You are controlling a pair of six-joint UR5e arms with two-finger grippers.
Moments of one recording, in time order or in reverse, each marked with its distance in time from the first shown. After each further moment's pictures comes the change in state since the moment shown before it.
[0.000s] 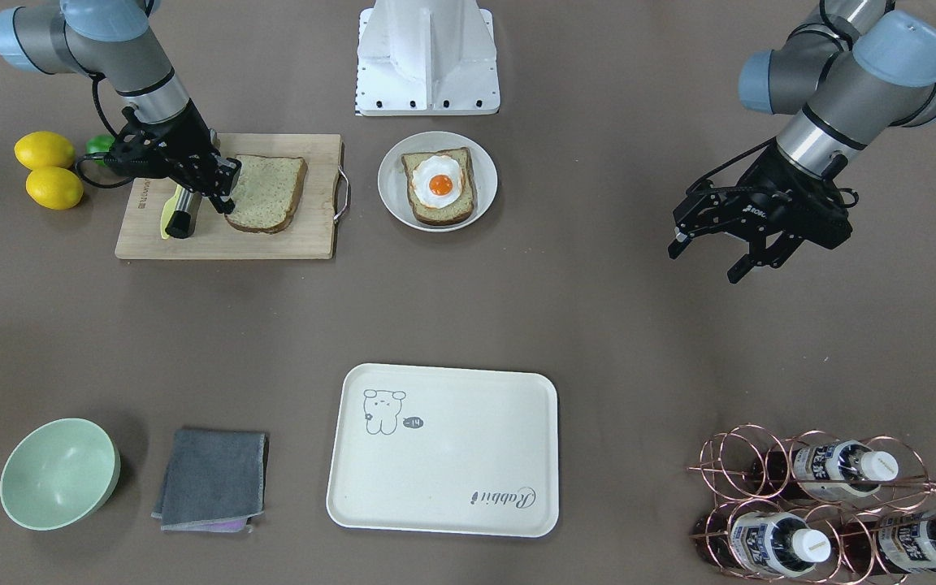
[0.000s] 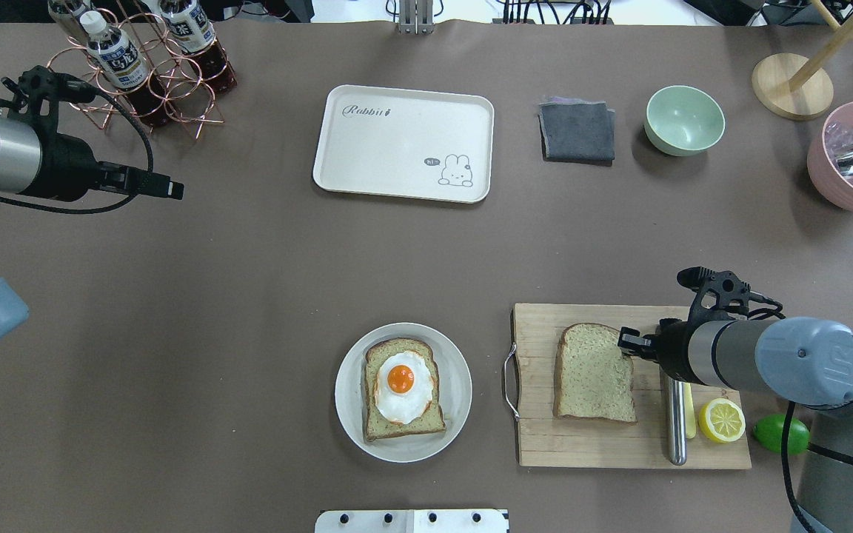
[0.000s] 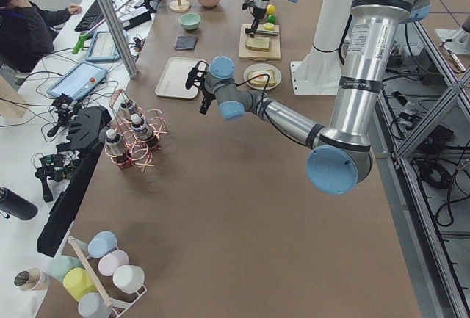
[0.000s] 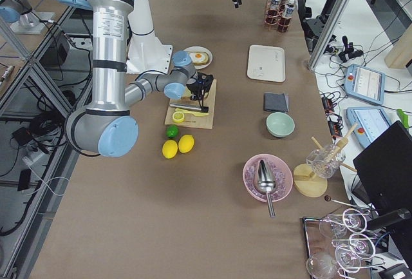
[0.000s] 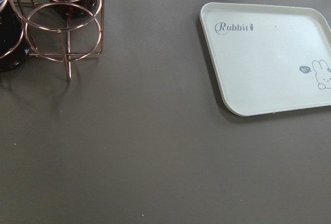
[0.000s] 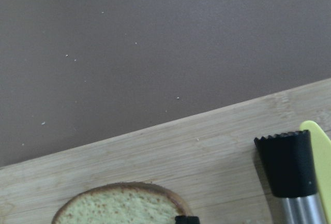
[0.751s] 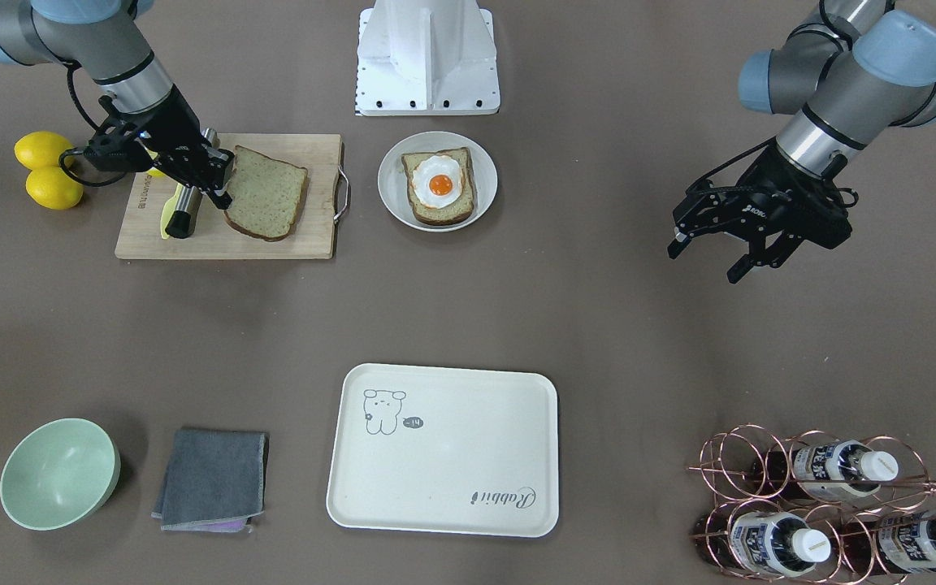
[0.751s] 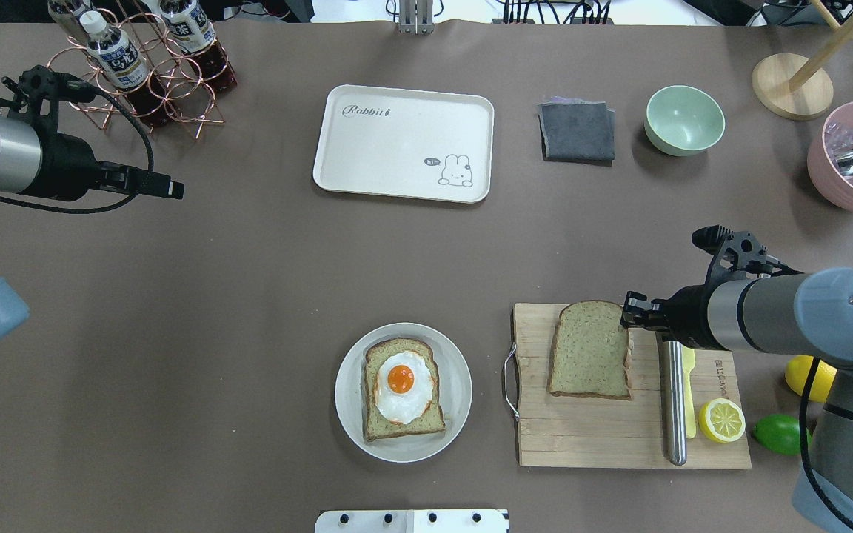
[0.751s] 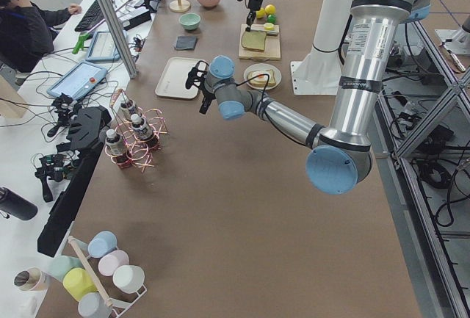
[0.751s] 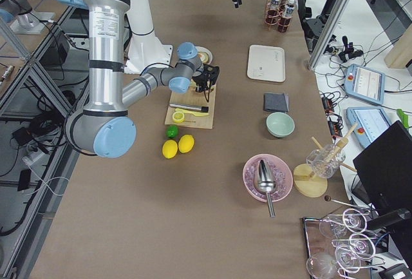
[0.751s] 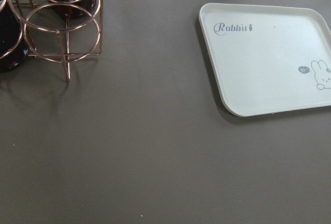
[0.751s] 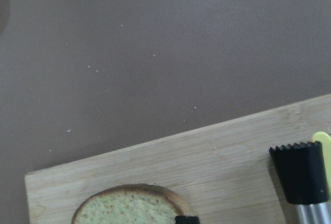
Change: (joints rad) left arm 0.000 0.000 0.000 0.000 0.000 -0.003; right arm 0.146 0.041 0.065 -0.001 0.158 -0.014
